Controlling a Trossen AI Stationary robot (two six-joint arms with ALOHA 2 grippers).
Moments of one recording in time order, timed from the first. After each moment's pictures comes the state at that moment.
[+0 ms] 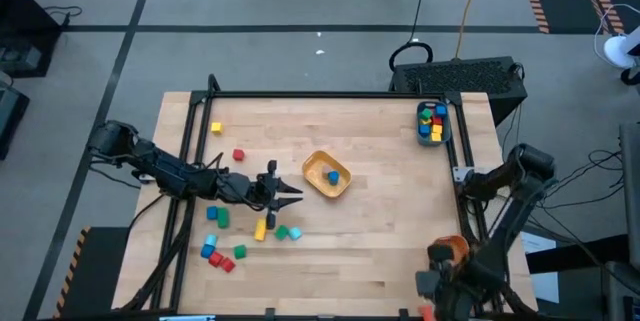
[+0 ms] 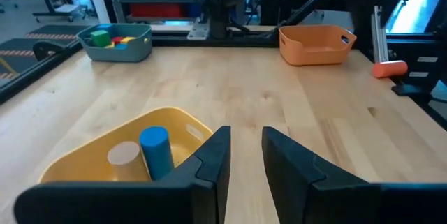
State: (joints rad) left arm -0.27 1.36 0.44 0.70 -0.26 -0.07; right arm 1.03 1.67 1.29 -0.98 -0.03 1.07
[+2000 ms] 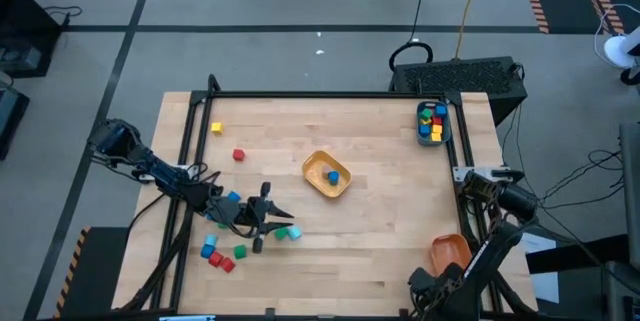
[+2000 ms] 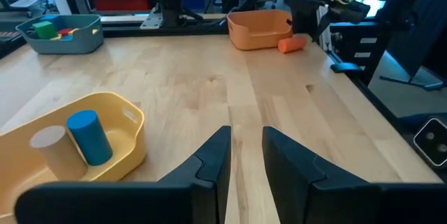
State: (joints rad) left arm -0.51 1.36 0.44 0.65 -0.38 -0.13; right arm 1.03 1.99 1.46 -1.14 -0.16 1.82
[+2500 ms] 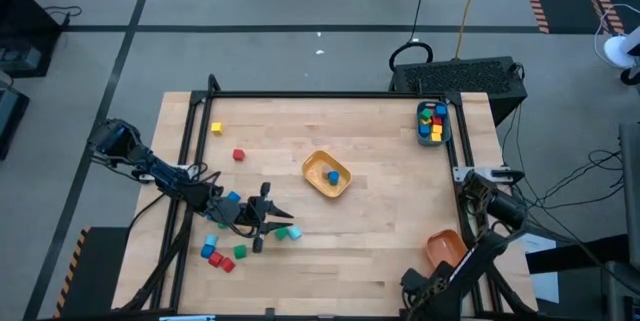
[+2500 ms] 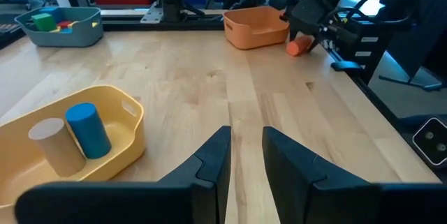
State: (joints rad) left arm -0.51 1.36 0.44 0.64 -0.38 -0.15; right arm 0.98 2.09 1.46 -1.12 -0.22 1.68
